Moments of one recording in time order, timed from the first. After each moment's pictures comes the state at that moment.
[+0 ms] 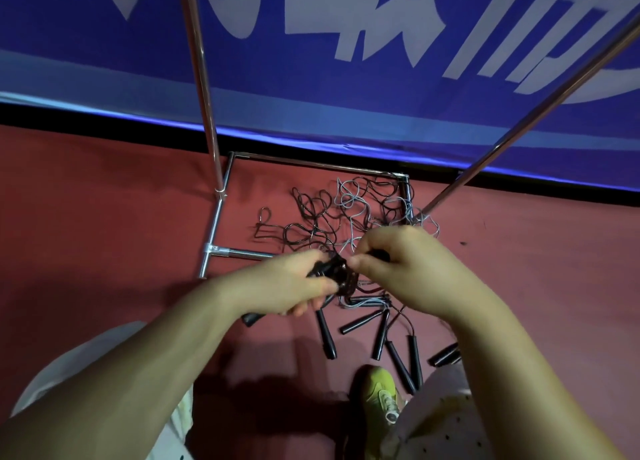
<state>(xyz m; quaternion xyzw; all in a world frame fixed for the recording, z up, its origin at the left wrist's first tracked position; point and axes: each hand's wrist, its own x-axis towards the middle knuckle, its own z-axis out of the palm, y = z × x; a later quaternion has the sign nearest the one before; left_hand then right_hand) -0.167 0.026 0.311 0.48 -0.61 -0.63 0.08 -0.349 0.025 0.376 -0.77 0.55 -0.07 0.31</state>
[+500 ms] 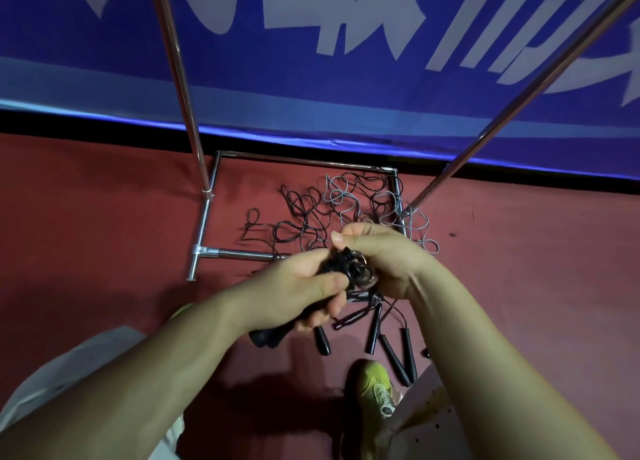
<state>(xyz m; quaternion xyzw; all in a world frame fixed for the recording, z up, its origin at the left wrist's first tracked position) -0.186 0.045 0.323 0.34 -0.51 -0.76 0.21 -0.349 0.010 0.333 -0.37 0.52 -0.23 0.73</state>
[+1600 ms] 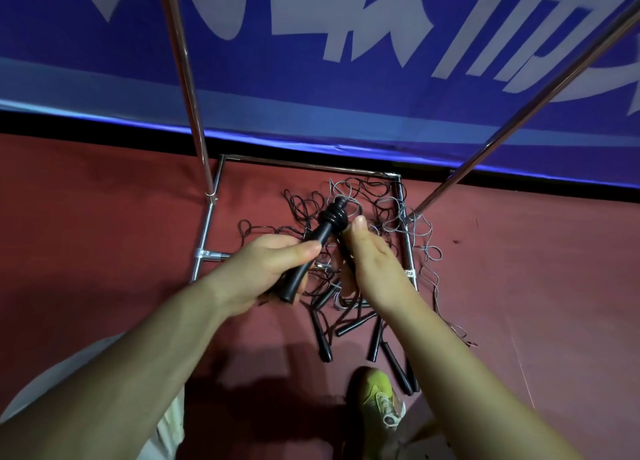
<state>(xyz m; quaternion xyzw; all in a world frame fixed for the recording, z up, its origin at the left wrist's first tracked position) -0.163 0.017 0.316 0.47 -0.41 -0.73 0.27 -0.329 0.022 0.318 -0.57 0.62 -0.28 0.46</state>
